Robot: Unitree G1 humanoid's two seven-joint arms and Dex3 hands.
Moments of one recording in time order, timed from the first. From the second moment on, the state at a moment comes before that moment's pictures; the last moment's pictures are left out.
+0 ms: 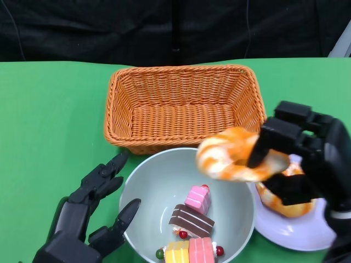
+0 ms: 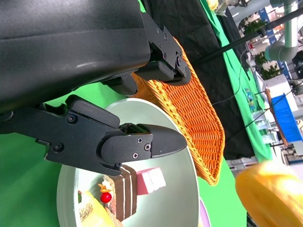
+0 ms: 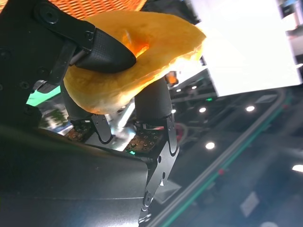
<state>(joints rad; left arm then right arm) 0.32 0.04 -0.09 -0.33 0.15 -0.05 0.00 -0.17 -0.39 0.21 0.05 -0.64 -0.74 -0.54</state>
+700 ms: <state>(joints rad) 0.32 0.06 -0.07 -0.32 0.12 -0.06 -0.02 -0.04 -0.44 0.01 0.06 -0.85 -0.61 -0.52</state>
